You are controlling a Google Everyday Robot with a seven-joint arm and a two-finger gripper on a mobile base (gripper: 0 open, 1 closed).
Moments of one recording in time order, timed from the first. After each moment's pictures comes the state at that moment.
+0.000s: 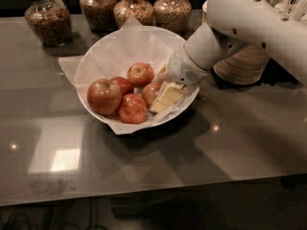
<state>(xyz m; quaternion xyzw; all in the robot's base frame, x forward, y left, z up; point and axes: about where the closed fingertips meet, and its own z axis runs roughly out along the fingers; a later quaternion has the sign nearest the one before) 0.547 -0.022 0.852 -0.68 0.67 0.19 0.25</state>
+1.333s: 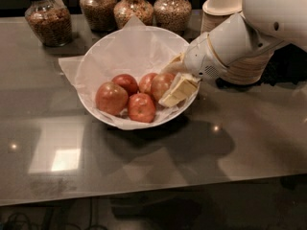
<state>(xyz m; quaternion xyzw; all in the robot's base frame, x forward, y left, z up) 0.536 -0.044 0.898 -0.65 0.66 0.18 0.33</state>
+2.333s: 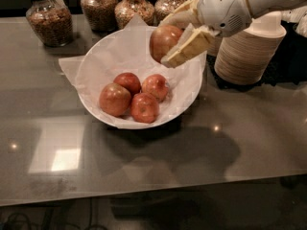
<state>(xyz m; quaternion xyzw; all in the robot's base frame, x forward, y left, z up) 0.531 -0.045 1.016 -0.68 0.57 0.20 0.42</state>
